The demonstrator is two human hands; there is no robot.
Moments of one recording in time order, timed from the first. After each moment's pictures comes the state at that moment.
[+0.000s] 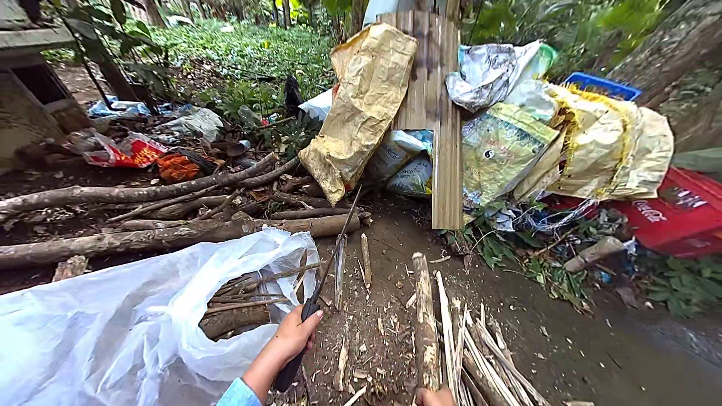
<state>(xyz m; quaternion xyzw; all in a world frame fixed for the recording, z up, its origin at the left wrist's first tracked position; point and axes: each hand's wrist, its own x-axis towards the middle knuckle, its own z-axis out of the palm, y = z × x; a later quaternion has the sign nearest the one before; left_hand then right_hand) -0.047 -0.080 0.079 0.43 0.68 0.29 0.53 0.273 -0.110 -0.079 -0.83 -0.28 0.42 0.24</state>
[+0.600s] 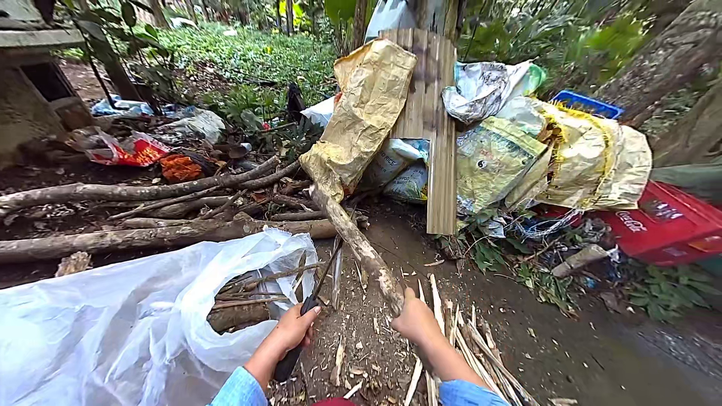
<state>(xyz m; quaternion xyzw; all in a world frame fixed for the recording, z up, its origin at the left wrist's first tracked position) -0.054 -0.085 0.077 0.42 0.67 0.27 0.55 0.224 -0.030 0.115 -0.73 -0.63 0.28 0.02</state>
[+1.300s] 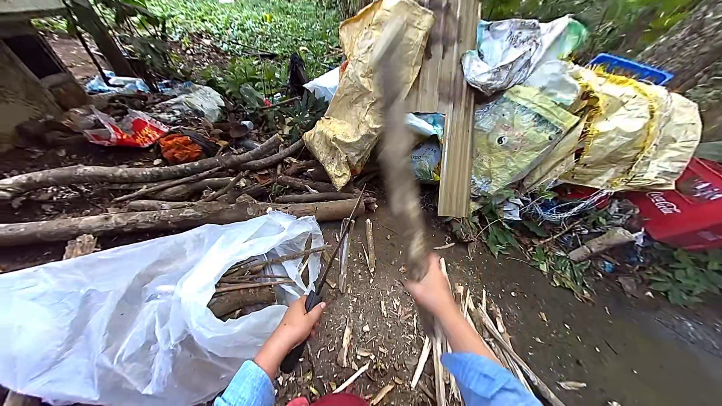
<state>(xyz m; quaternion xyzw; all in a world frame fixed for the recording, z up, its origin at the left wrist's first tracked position) -0.059 -0.082 0.043 0.42 0.70 0.24 0.52 0.228 -0.006 0.104 -0.71 -0.61 0.26 0.24</state>
